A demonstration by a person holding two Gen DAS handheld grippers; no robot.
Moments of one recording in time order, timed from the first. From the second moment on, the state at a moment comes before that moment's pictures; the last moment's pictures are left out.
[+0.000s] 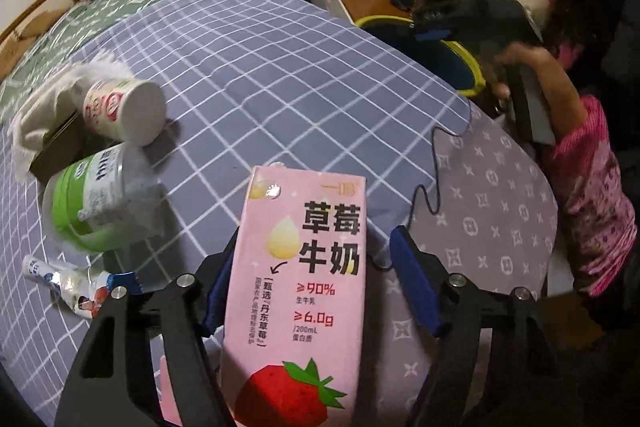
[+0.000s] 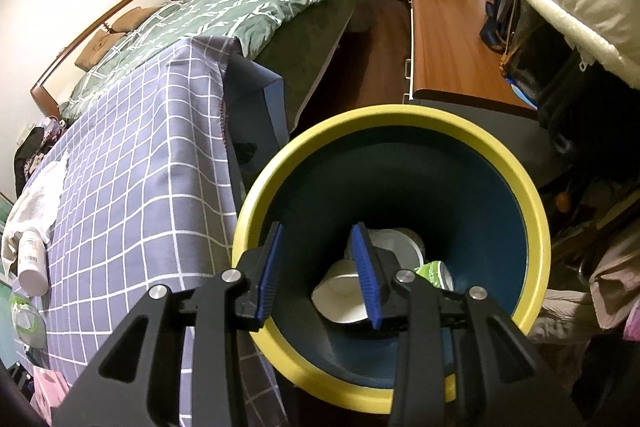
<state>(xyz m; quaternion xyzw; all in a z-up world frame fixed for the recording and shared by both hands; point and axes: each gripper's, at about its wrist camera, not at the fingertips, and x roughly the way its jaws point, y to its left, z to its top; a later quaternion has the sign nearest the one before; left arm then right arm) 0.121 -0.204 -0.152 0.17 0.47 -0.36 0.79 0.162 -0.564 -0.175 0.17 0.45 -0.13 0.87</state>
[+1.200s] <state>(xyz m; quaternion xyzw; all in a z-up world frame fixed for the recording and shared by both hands) 0.213 -0.460 -0.114 0.23 0.41 -0.46 0.75 0.057 -0.639 -0.156 0.21 0.39 -0.19 0.87</state>
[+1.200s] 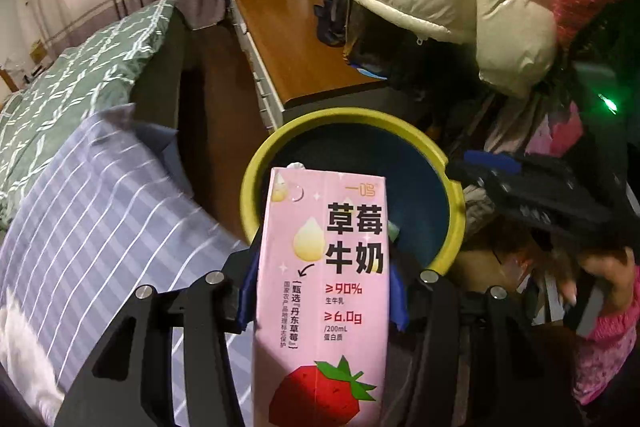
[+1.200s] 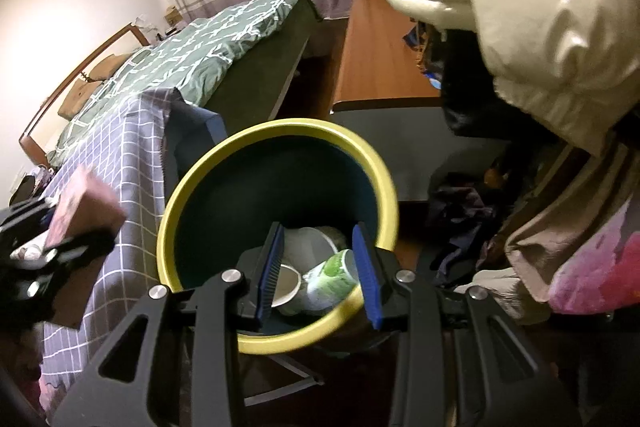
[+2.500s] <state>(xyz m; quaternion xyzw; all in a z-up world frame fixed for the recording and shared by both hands) 0.201 -0.191 -0.050 0.06 0.36 -0.29 0.89 0.101 -0.557 -0.154 0.16 0.42 -0.12 0.88</state>
